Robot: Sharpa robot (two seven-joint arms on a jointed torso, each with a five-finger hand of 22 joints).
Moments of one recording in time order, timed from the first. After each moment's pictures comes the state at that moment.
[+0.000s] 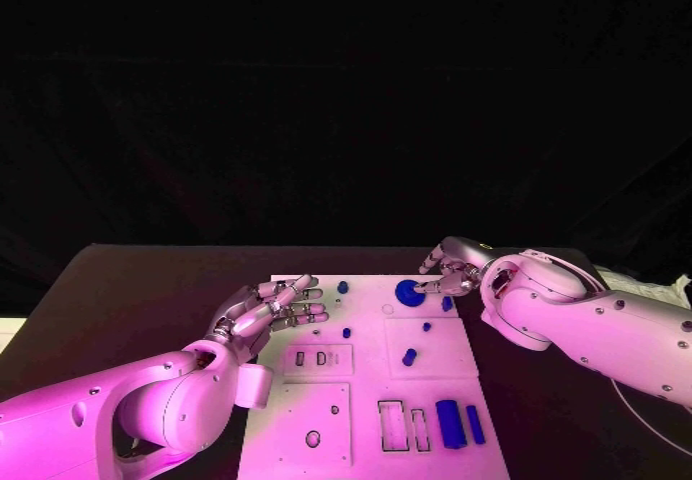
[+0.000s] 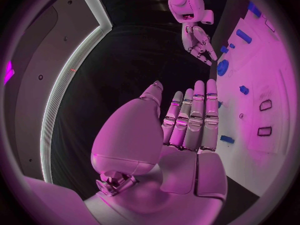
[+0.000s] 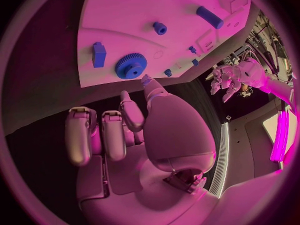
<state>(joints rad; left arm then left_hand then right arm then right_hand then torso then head) 1.12 -0.95 -0.01 1.80 0.12 -0.41 0.48 1.39 0.00 0.05 0.19 0.20 0.93 0.23 0.10 0.07 0.99 0.17 0.10 0.07 1.08 0.13 0.19 0.14 0.17 0.92 0.23 0.34 0.16 1.24 -0.83 0.08 1.47 -1.45 -0.26 -0.35 1.32 -0.11 0.08 0.13 0.24 0.98 0.14 0.08 0.07 1.44 0.06 1.20 1.11 1.46 -0.03 1.49 1.31 0.07 1.42 0.09 1.48 1.31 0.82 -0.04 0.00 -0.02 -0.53</state>
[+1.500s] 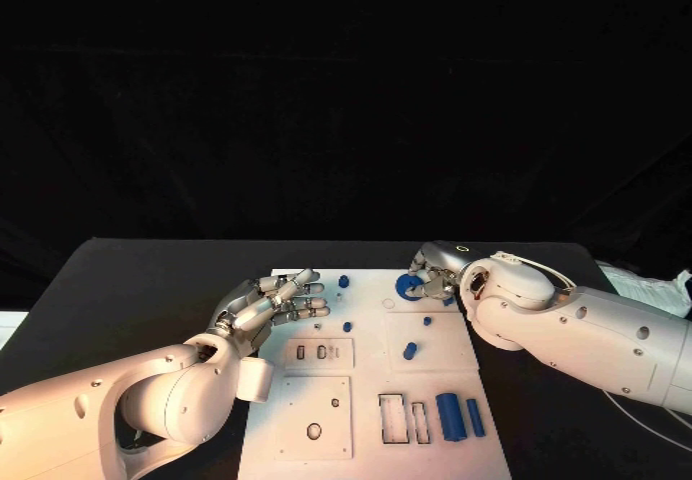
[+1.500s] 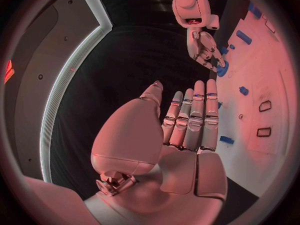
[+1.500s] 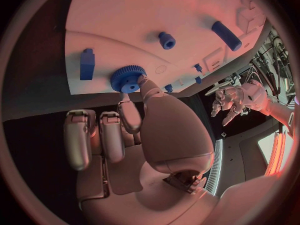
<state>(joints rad) 1.12 -0.95 -0.01 1.80 0.12 -0.40 0.48 1.39 0.00 0.05 0.19 0.20 0.93 0.23 0.10 0.07 0.99 0.17 0.10 0.07 1.08 0.13 0.18 0.14 0.17 0.92 0.23 0.34 0.15 1.21 -0.74 0.08 1.42 -1.64 -0.21 -0.38 1.42 -0.08 0.11 0.08 0.20 1.01 0.14 0.11 0.08 1.45 0.06 1.20 1.15 1.46 -0.02 1.51 1.31 0.05 1.45 0.10 1.51 1.31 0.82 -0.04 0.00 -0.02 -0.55</state>
